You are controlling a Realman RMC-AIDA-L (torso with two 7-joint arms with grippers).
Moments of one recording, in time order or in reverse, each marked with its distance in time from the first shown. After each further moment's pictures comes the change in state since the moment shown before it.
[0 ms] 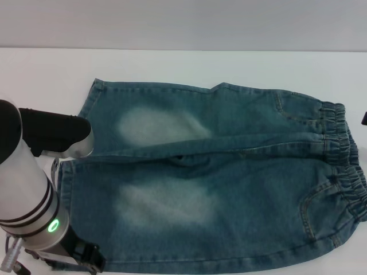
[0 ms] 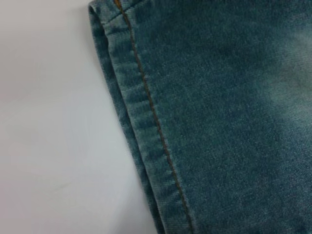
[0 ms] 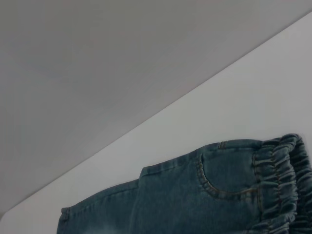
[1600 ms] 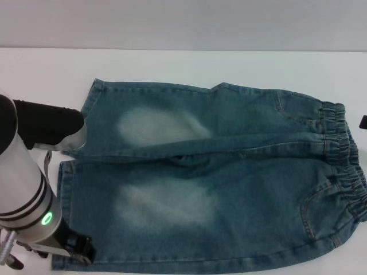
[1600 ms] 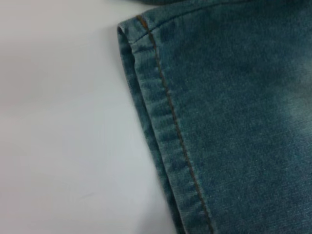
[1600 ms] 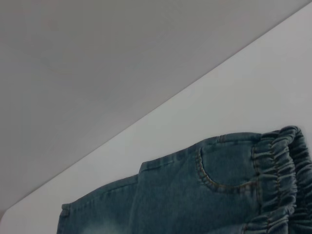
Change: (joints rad) left arm -0.006 0.001 -0.017 0.016 0.041 -0.017 0.003; right arm 0.002 0.000 0.000 0.021 0.000 0.003 -0.005
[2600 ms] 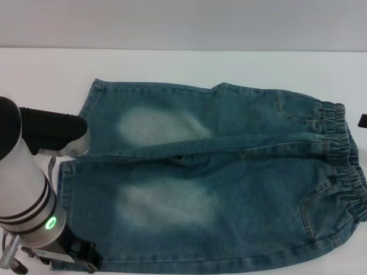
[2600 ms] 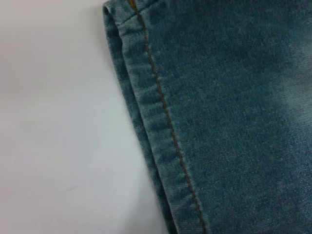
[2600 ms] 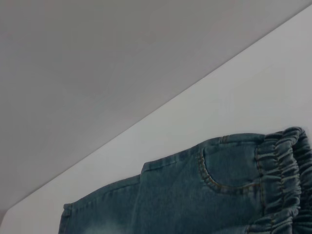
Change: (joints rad) left arm -0.002 -0.002 0.002 -0.039 -0.031 0.019 0.005; right arm 0.006 0.000 0.000 0.002 0.000 0.000 0.000
